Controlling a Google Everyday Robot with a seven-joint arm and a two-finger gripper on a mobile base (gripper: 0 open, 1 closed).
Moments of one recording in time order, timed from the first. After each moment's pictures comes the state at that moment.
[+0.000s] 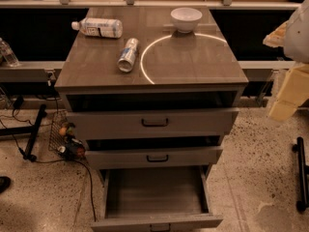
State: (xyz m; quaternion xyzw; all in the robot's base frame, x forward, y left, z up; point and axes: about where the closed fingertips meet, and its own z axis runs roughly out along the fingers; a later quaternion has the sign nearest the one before) arm 0.438 -0.215 0.981 -0.60 0.78 -0.04 0.17
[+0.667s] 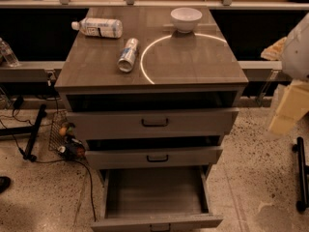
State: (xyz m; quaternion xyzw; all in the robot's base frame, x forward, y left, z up) arm 0.433 -0.220 0.955 -0.61 0.77 -0.03 0.16
